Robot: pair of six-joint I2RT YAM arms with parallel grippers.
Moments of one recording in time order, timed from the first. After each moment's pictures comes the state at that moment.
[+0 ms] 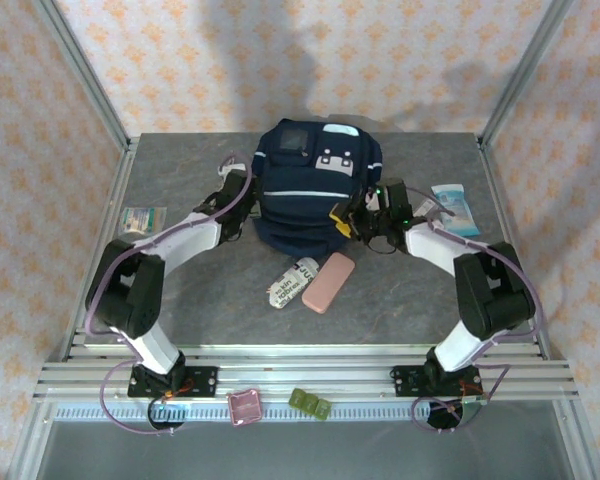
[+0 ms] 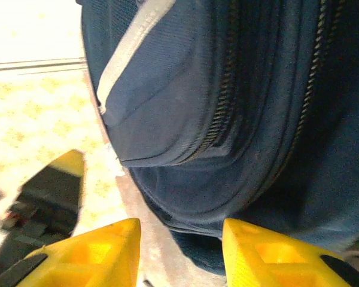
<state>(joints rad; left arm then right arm) -0.38 1.65 1.08 -0.15 -0.34 -0.43 0.32 1.61 0.91 0.01 -0.57 1.12</state>
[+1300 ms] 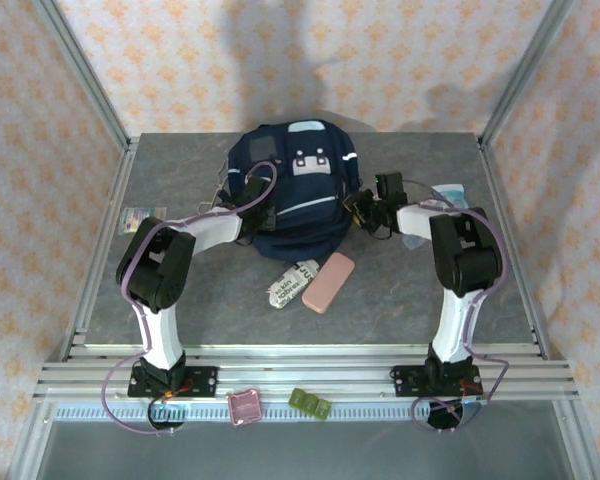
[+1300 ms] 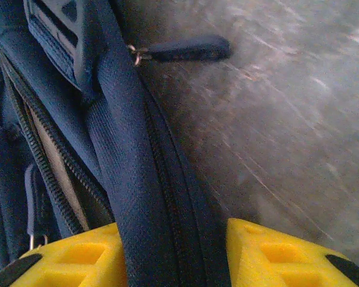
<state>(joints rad) -0.40 1.89 1.17 -0.19 -0.22 -0.32 0.23 1.98 1.14 0.04 -0.37 1.07</state>
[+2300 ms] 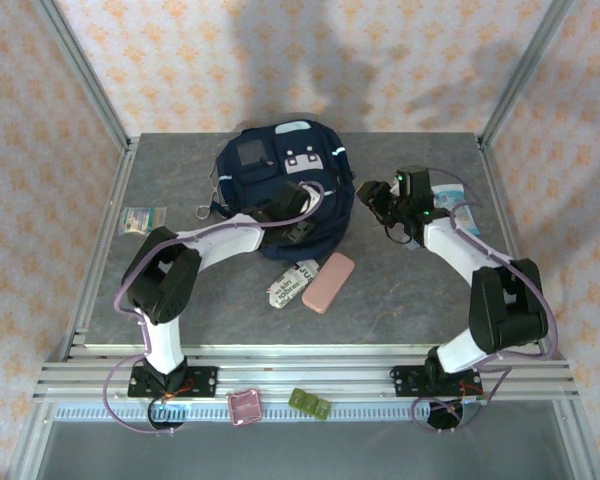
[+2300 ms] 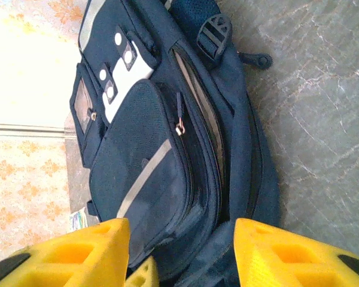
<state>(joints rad) -0.61 1.87 1.26 -0.25 -0.26 0.16 0.22 1.51 0.97 -0.09 -0.34 0.93</state>
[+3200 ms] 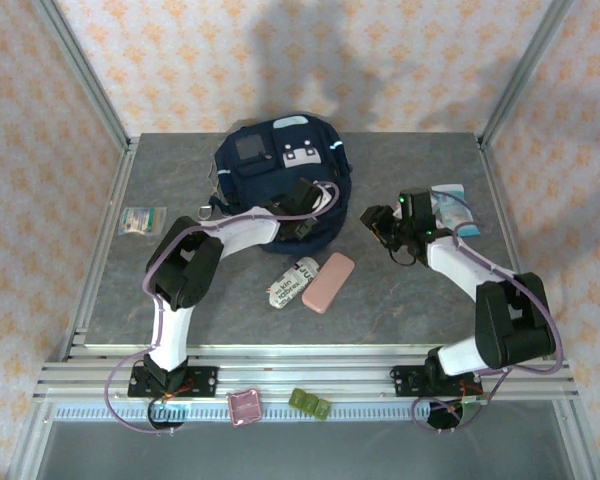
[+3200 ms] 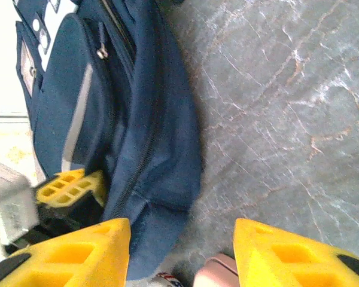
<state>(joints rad) -0.61 2.01 1.41 -0.28 -0.30 0.24 0.22 1.42 0.78 -0.10 -0.34 0.93</state>
